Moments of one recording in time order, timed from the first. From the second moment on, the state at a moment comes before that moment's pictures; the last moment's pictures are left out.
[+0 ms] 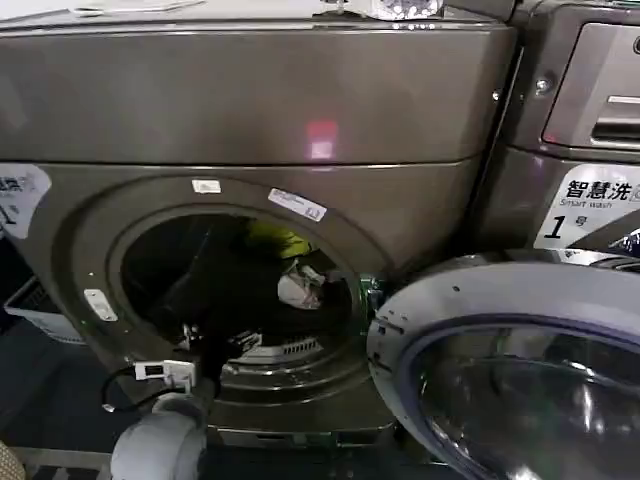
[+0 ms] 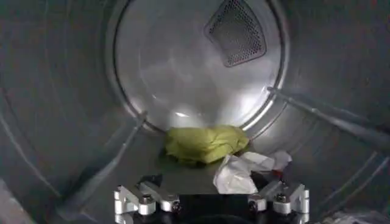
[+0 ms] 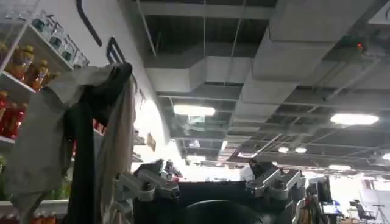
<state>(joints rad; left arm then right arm) 1.26 -1.48 -0.47 -2.23 0.04 0.74 0.00 -1.69 0.91 2.48 1.38 0.41 -0.10 -0.09</state>
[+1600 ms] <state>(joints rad) 0.65 -1.49 -0.45 -1.53 1.03 0.01 1.08 -1.74 0.92 2.49 1.38 0.43 -0.08 -0.11</state>
